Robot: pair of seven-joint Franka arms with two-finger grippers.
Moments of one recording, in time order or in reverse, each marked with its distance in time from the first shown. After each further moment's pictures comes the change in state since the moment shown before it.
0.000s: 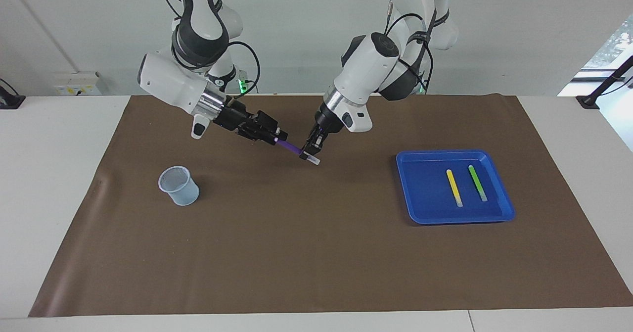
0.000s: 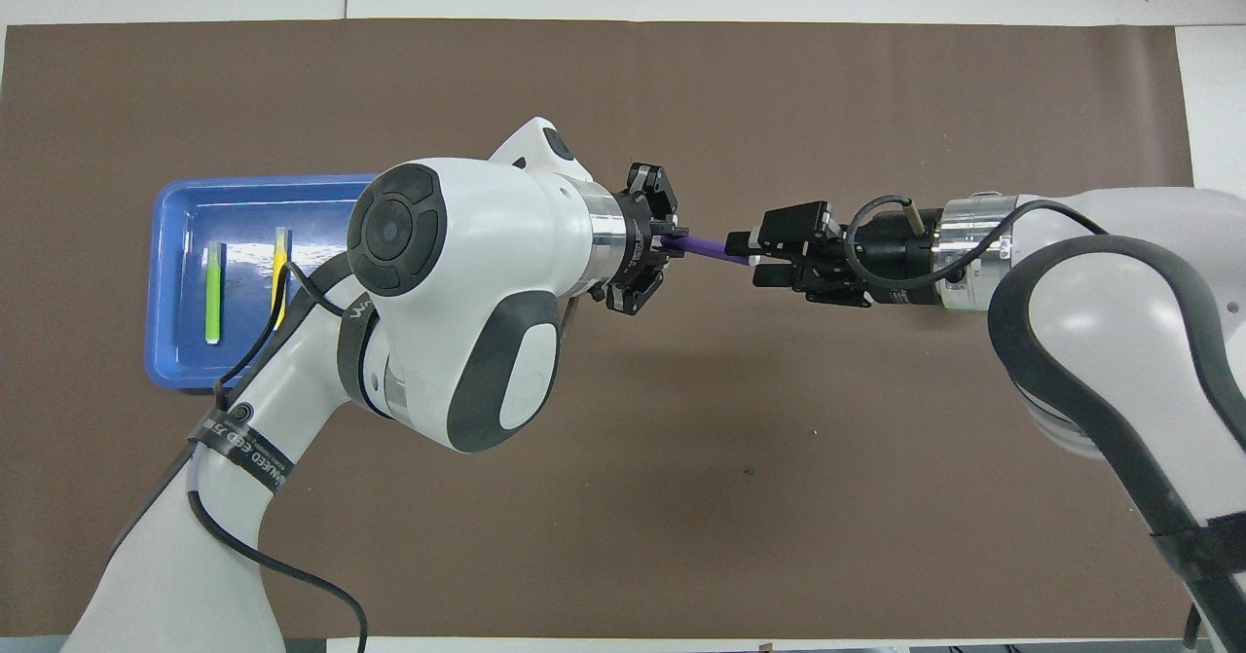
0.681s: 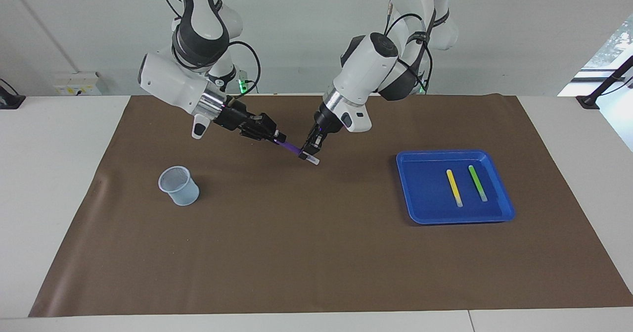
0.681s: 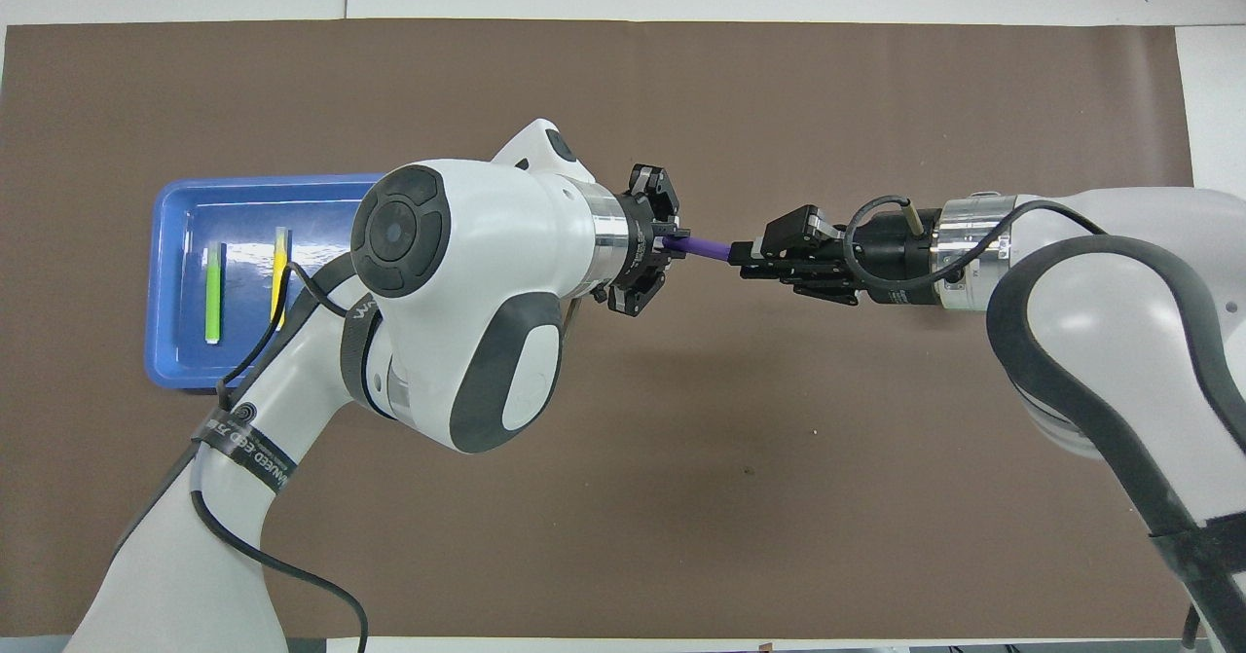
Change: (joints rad) left arm -0.002 0.002 0.000 0.000 0.000 0.001 -0.001; right arm 0.000 0.000 0.001 0.000 -0.001 0.000 0.000
